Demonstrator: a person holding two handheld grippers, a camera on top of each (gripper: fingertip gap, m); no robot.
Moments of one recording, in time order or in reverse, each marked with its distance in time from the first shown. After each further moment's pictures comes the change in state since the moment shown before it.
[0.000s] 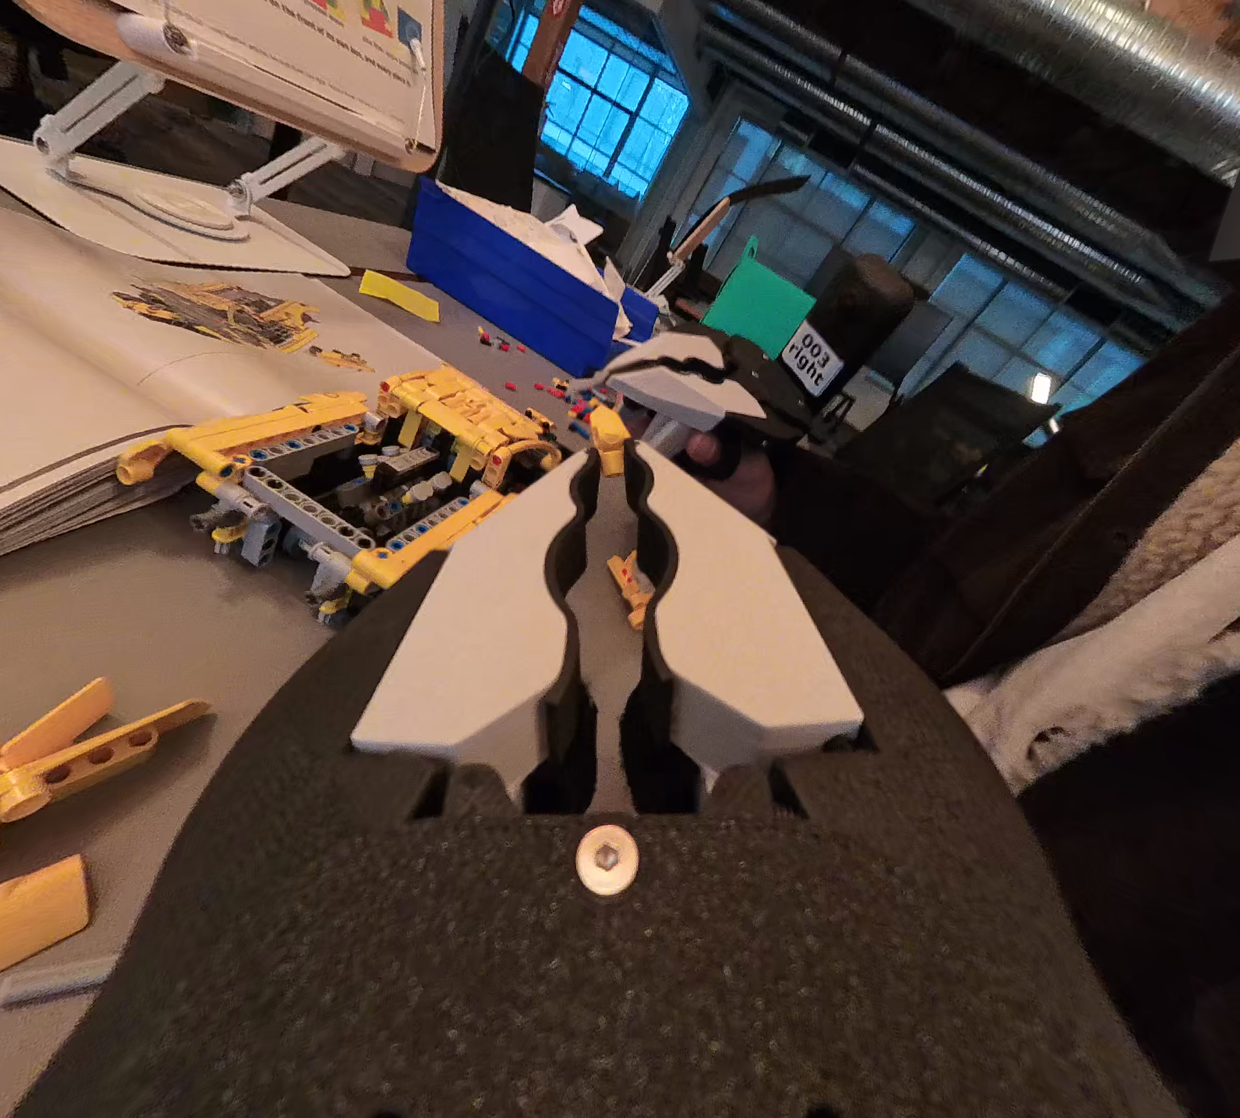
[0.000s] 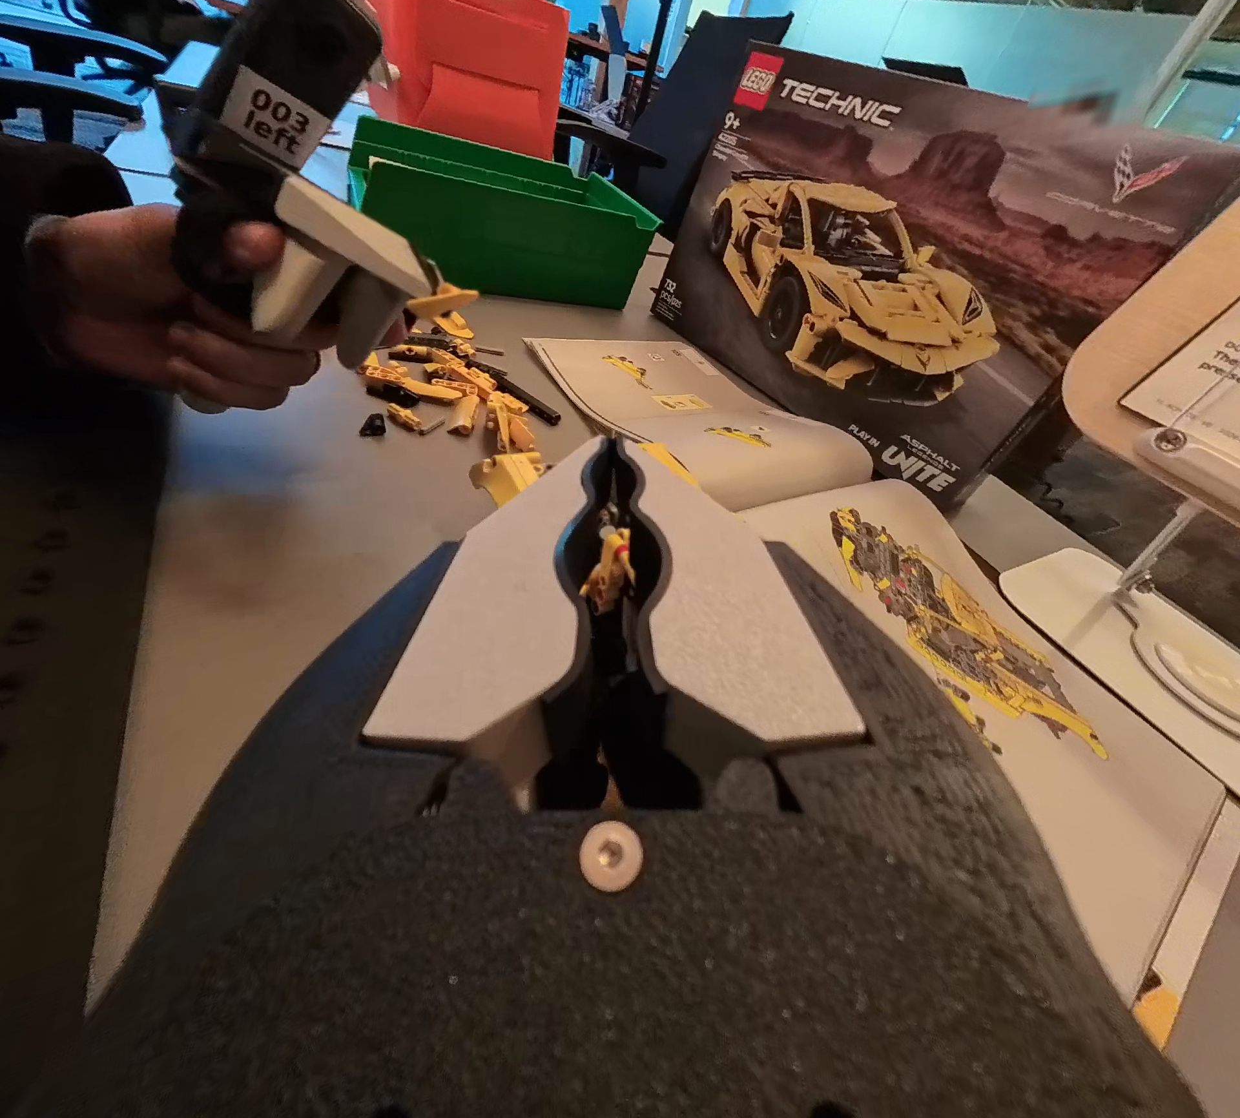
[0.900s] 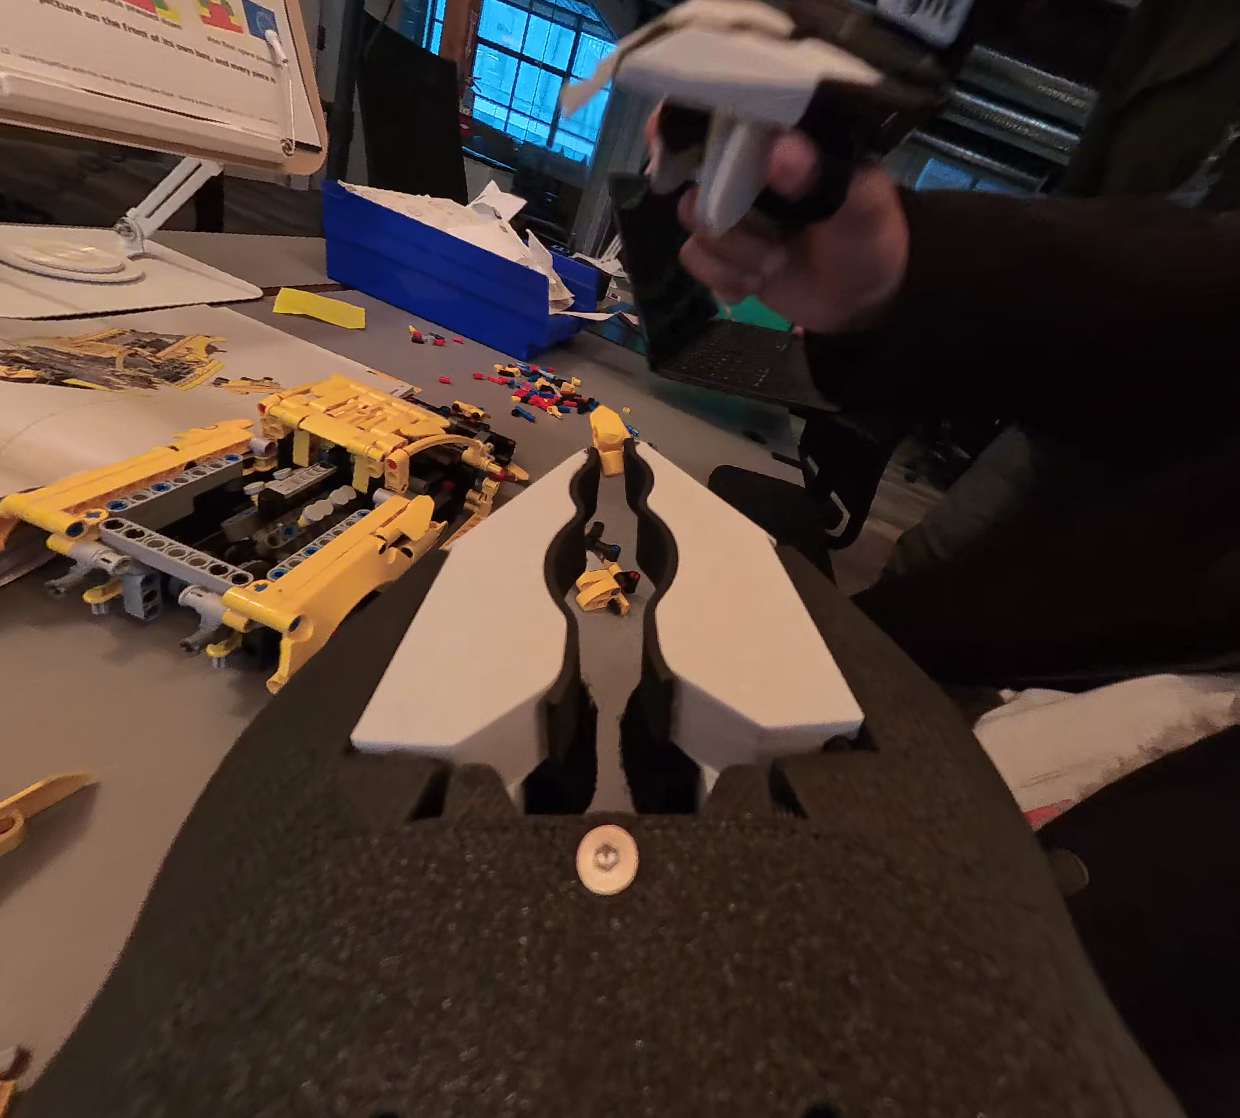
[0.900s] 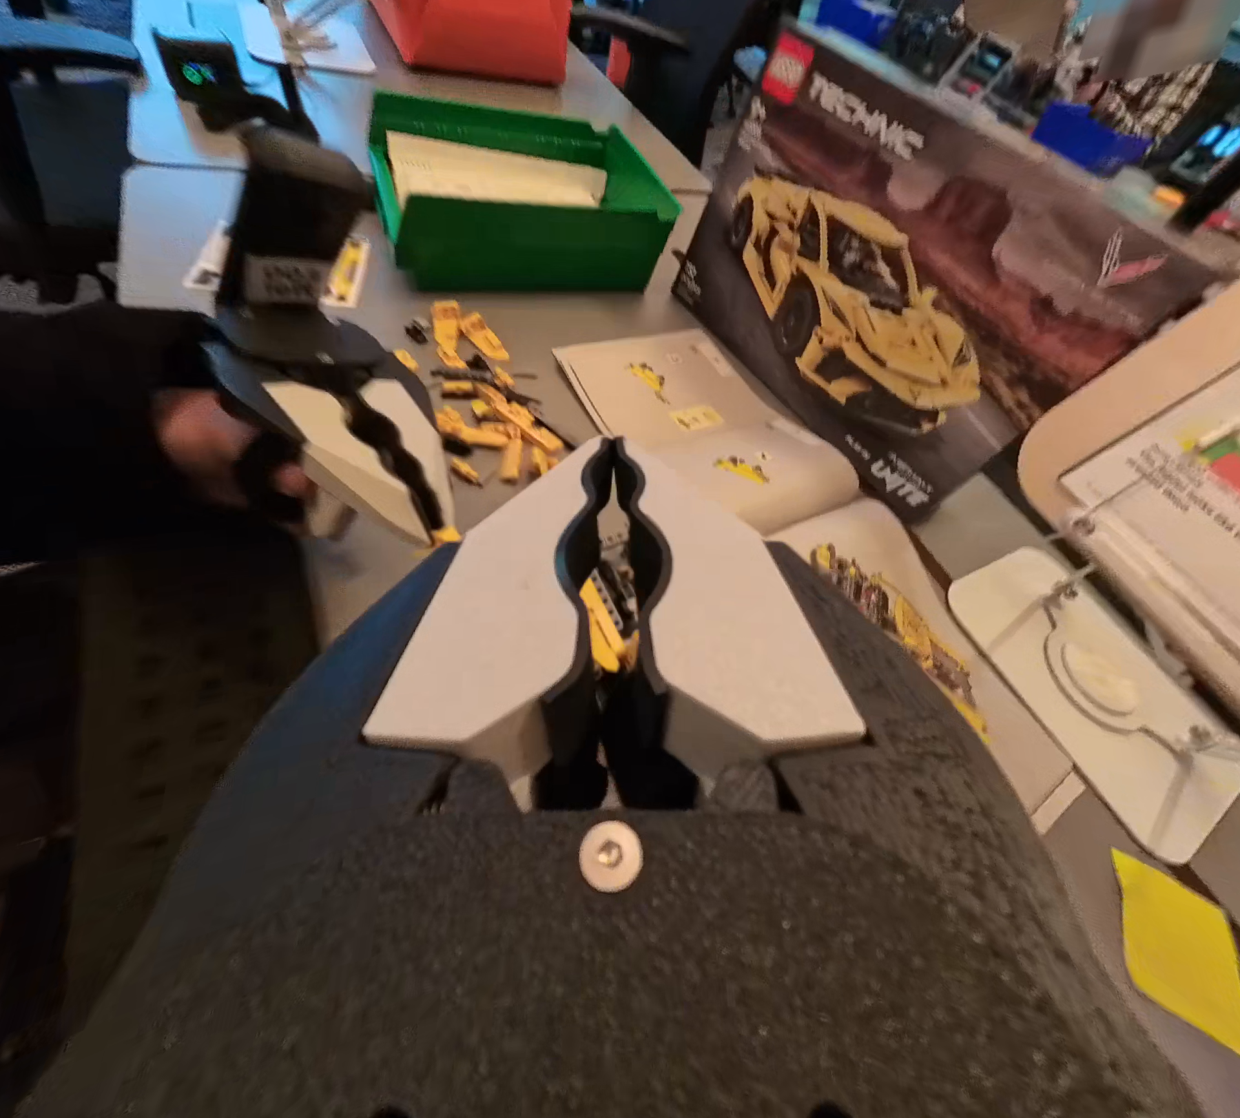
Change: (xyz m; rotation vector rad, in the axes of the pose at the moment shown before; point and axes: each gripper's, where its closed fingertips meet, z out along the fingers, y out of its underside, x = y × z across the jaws) left arm 0.045 0.015 0.004 -0.041 0.090 0.150; right arm -0.010 -0.111 -0.002 -0.239 -0.030 0.012
